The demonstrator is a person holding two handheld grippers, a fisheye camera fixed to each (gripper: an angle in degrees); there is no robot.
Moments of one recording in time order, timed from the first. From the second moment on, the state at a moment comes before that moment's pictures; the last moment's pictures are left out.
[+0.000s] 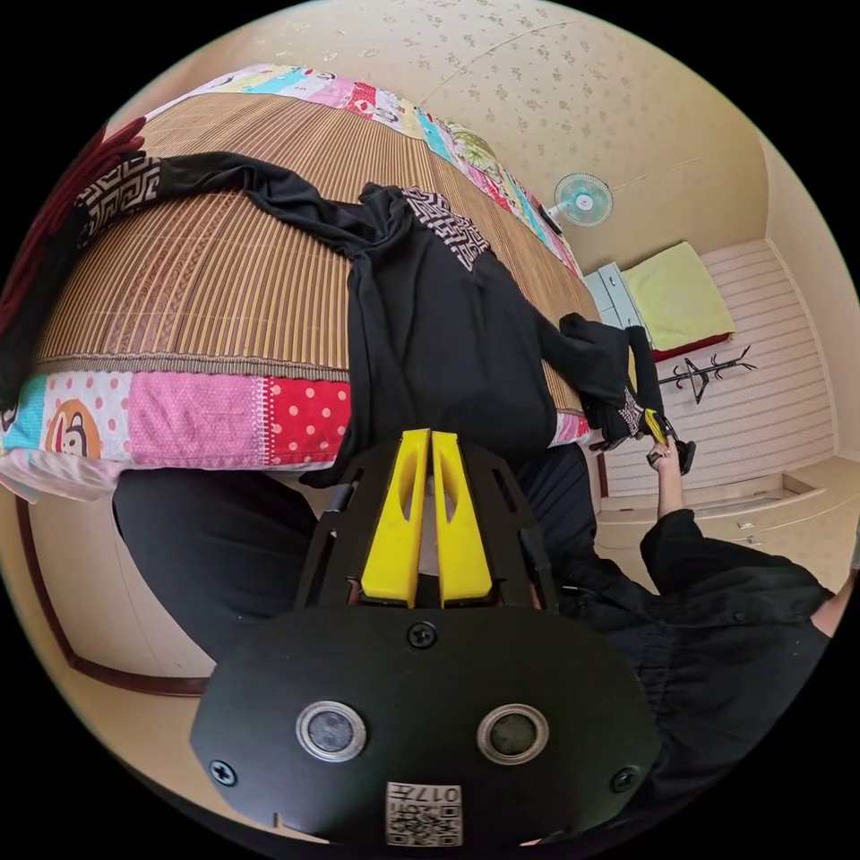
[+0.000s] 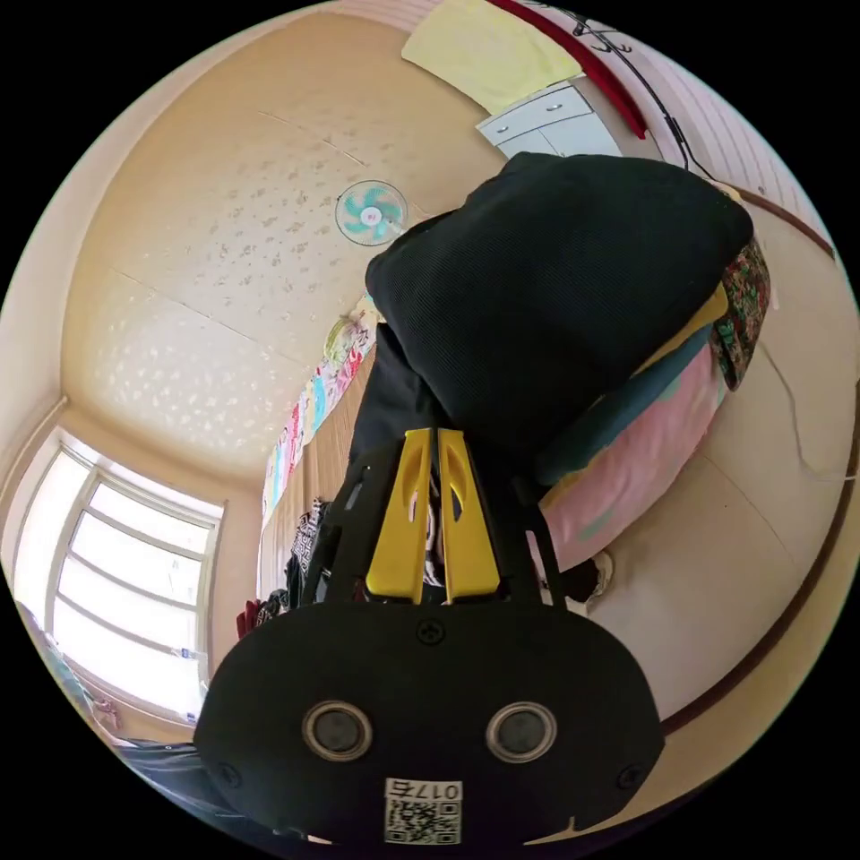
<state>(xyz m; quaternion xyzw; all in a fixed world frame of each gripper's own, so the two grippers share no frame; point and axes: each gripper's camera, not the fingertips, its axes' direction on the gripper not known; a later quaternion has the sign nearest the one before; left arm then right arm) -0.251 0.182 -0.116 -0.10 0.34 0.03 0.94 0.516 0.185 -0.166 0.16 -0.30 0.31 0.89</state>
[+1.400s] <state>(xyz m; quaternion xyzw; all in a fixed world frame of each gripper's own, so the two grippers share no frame) -0.315 0.194 -0.080 -0.01 0.52 0.01 0.86 0.385 0.048 -0.230 0.30 -0.33 0.11 0.89</state>
